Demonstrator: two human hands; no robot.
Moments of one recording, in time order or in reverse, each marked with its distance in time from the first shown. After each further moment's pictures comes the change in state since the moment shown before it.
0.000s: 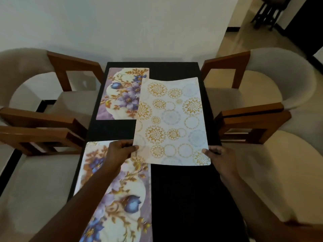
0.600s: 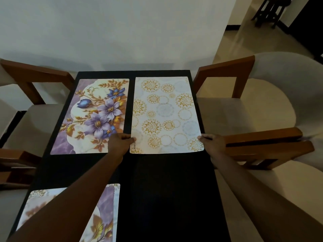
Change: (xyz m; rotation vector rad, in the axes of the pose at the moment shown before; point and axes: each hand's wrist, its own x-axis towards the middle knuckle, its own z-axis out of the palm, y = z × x) left_hand 0.257 0.028 0.137 0.248 0.192 0.008; right_hand 0.294 -0.020 0.027 0.013 0.058 0.100
